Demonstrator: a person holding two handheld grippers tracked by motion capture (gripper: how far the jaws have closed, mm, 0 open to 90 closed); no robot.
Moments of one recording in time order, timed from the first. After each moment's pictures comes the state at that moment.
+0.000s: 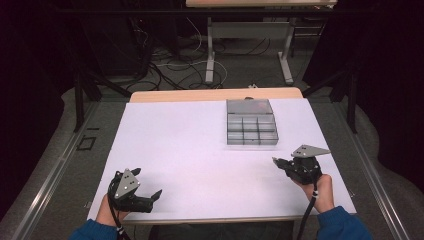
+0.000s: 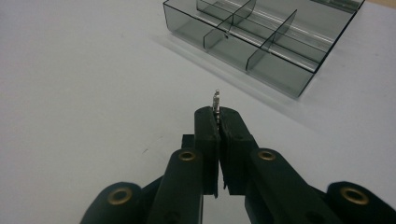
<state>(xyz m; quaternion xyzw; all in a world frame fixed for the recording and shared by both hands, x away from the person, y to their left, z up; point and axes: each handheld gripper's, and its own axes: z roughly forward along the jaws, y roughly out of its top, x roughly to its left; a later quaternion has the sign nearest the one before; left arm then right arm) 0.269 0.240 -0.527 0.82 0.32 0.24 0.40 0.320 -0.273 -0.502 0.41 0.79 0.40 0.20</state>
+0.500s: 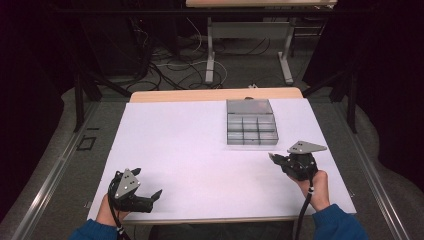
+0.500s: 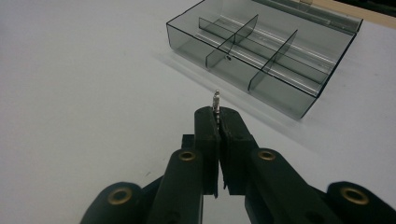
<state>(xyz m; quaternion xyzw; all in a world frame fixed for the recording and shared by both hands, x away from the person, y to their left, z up) 0.270 0.241 -0.526 0.83 0.32 0.25 0.40 0.327 -0.263 -0.496 0.41 0.79 0.41 0.21</state>
